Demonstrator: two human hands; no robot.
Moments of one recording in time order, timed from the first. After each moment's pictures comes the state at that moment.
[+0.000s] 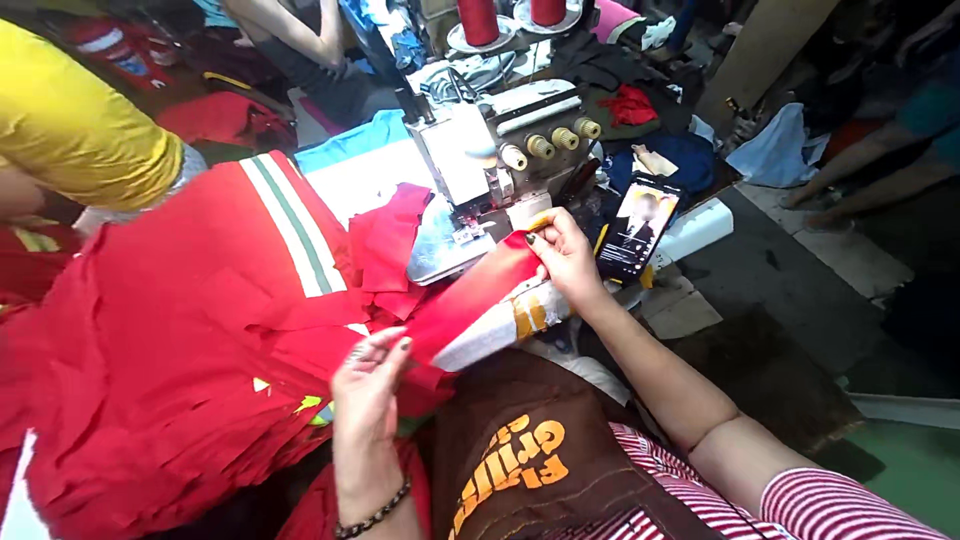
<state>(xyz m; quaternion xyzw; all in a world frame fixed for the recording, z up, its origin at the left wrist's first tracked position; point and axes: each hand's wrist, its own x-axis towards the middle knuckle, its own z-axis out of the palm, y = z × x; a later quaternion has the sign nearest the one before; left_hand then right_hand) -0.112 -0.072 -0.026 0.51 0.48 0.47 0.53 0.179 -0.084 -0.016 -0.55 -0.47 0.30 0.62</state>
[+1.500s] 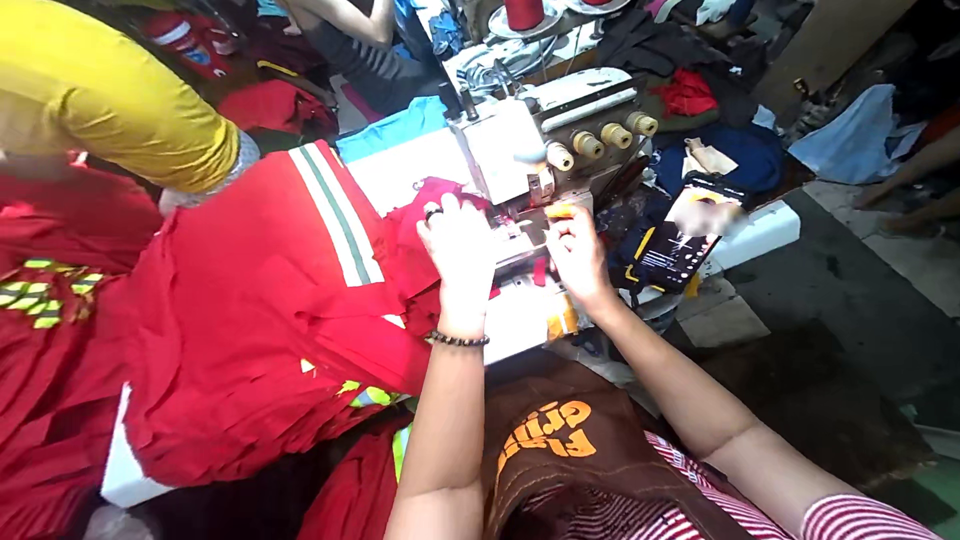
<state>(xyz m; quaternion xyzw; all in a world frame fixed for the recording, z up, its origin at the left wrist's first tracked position) 0.008 0.006 0.009 0.85 0.49 0.17 -0.04 0.166 -0.061 -0.054 -0.63 -0.49 0.23 0.55</state>
